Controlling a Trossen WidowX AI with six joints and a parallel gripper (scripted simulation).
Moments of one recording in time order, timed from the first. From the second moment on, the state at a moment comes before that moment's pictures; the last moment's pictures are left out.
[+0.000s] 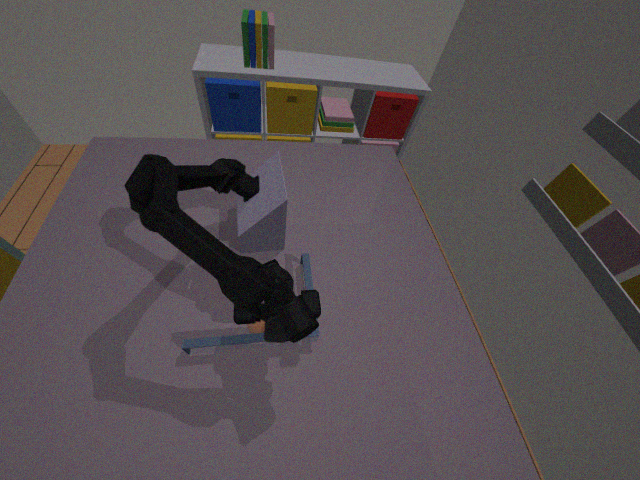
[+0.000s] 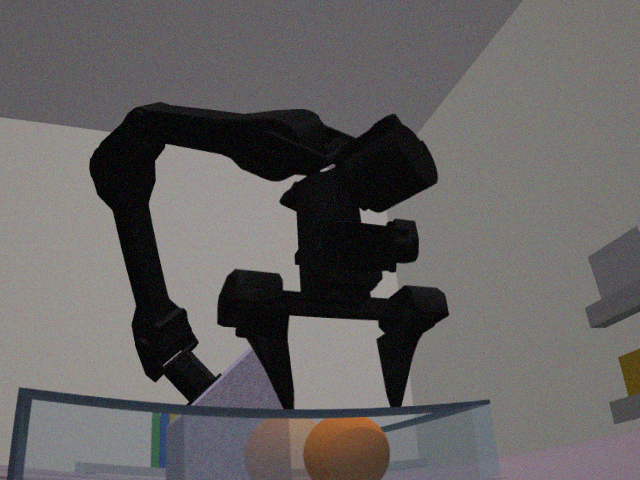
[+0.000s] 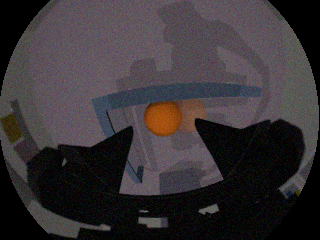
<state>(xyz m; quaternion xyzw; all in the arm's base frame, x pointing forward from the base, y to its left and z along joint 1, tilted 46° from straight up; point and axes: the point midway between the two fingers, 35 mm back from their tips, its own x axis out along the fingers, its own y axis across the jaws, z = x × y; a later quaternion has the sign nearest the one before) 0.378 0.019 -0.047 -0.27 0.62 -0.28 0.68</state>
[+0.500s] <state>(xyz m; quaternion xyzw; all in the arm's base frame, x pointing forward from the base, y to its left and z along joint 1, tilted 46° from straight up) 0.380 0.001 -0.064 -0.27 0.62 -0.28 0.68</state>
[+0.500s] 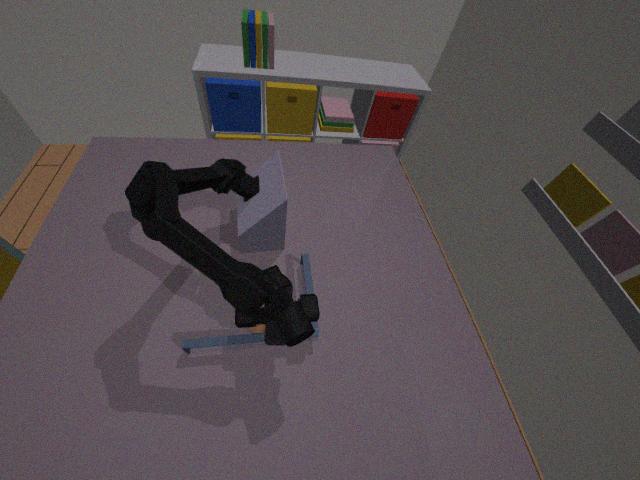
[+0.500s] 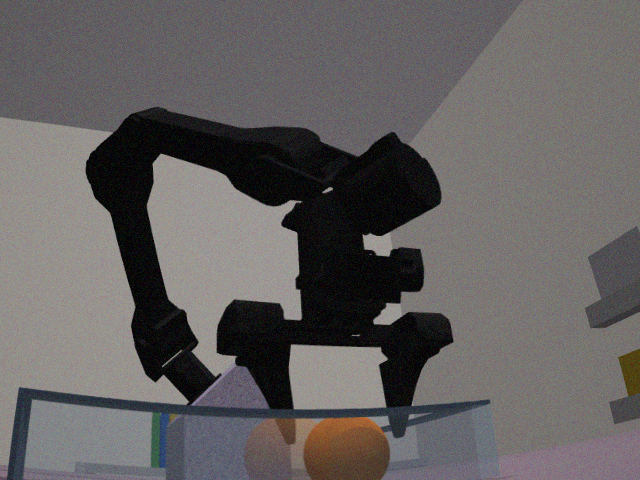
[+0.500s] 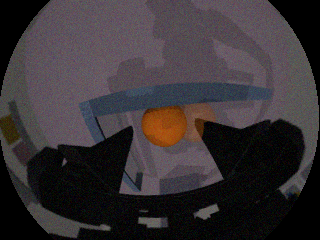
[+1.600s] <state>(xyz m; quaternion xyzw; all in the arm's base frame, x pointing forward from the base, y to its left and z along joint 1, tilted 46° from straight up) 0.371 0.026 -0.067 -0.27 0.63 -0.27 0.68</state>
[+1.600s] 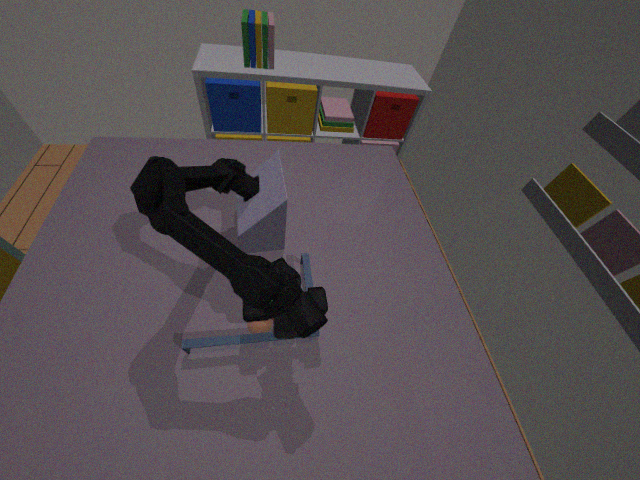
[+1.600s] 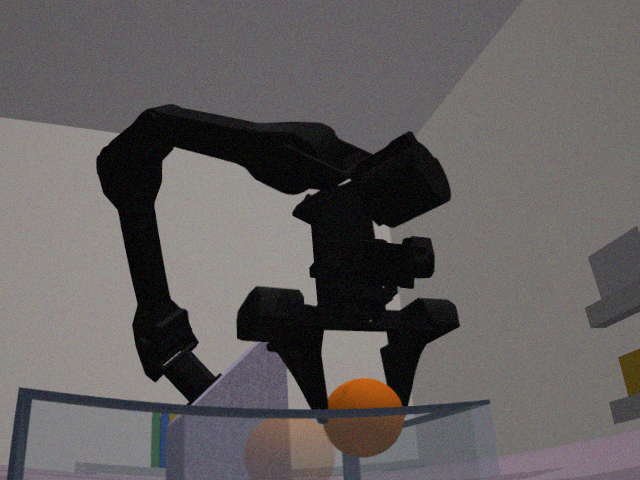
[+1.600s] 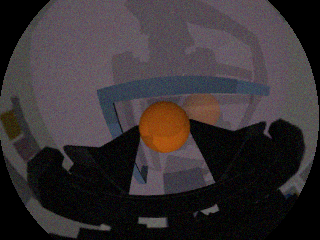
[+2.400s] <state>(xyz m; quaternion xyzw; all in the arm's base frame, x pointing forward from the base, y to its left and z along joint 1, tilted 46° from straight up) 0.368 0.089 0.017 -0.28 0.63 -0.28 0.67</state>
